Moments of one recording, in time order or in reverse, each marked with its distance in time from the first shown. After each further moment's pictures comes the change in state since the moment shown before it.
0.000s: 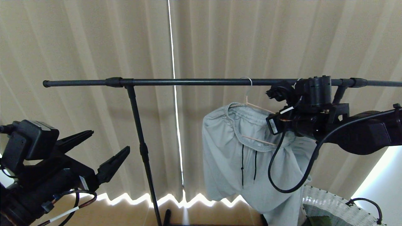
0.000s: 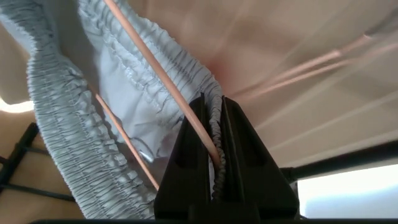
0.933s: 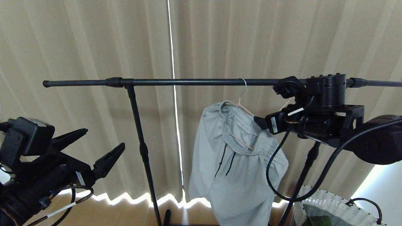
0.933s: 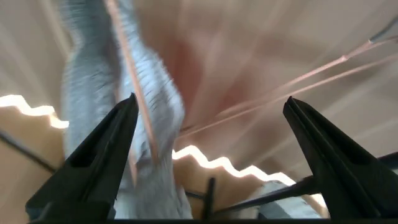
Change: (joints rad) left arm 0.044 0.001 -0.008 0.001 0.000 -0.001; right arm 0.026 -0.086 0.087 -0.060 0.090 0.117
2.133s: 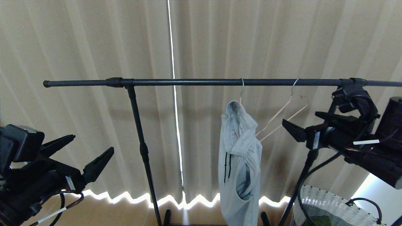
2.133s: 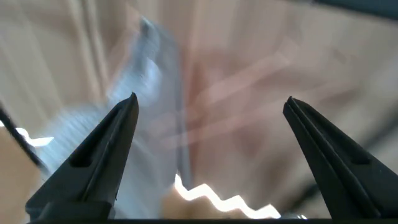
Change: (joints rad) left arm 0.080 -0.032 0.056 0.005 0.002 0.003; right arm -0.091 -0.276 0.485 -0.432 0.101 -0.007
